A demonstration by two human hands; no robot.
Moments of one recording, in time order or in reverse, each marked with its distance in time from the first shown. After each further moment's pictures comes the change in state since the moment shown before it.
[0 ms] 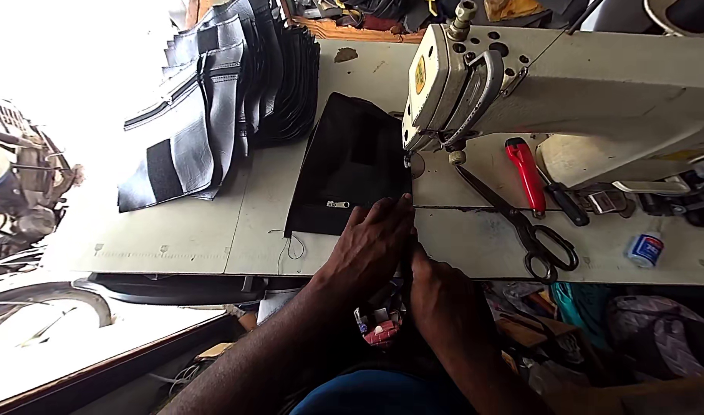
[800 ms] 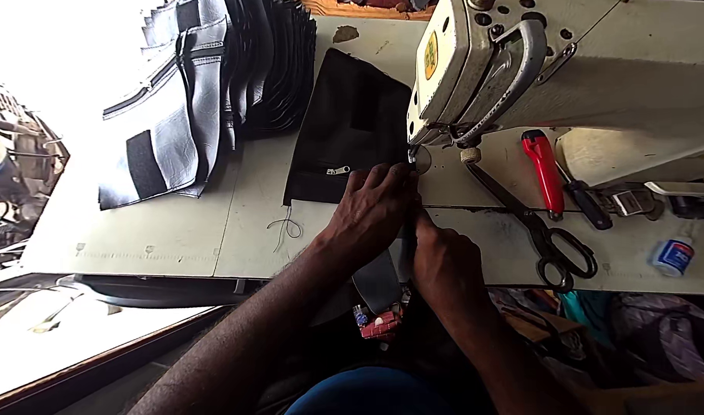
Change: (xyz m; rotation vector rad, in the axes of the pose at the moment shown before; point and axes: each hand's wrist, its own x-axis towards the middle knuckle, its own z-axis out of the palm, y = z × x) left_hand 0.046 -0.031 0.003 0.067 0.037 -0.038; right_hand 0.051 0.008 0.003 0.027 -0.026 0.015
